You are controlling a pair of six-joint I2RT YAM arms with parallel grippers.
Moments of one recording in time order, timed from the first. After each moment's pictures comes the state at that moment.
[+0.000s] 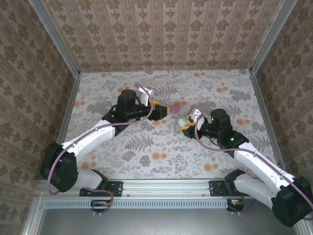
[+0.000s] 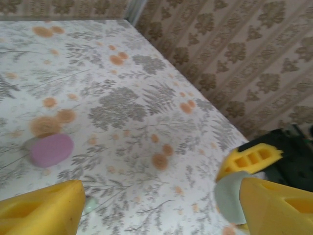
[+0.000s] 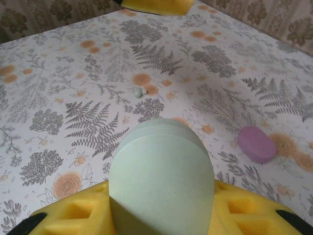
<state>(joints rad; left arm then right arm) -0.66 1.35 0.95 0.07 0.55 -0.39 0.44 0.95 0.60 -0.11 -0.46 -0.26</state>
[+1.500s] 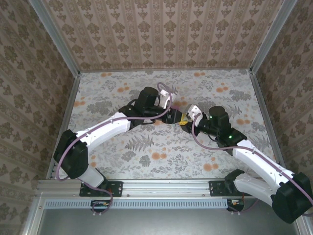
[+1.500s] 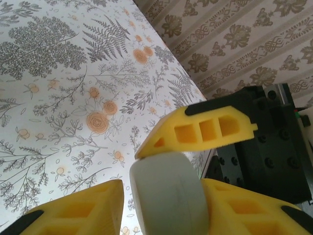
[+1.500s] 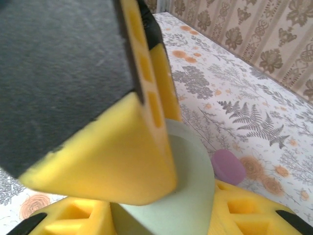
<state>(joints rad) -0.81 1.54 1.17 -0.16 0.61 -0.49 0.47 0.99 0.64 -0.05 -0.35 -0.29</state>
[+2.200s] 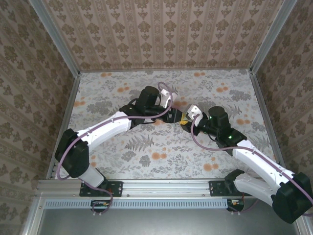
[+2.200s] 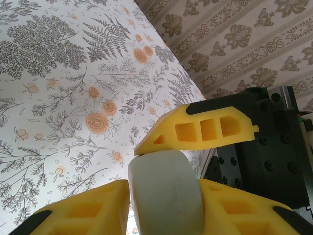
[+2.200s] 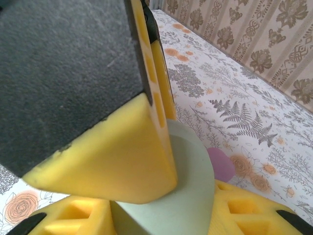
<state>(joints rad) -0.81 1.56 1.19 -0.17 0.61 -0.50 0.48 0.99 0.64 -0.05 -0.31 -0.32</state>
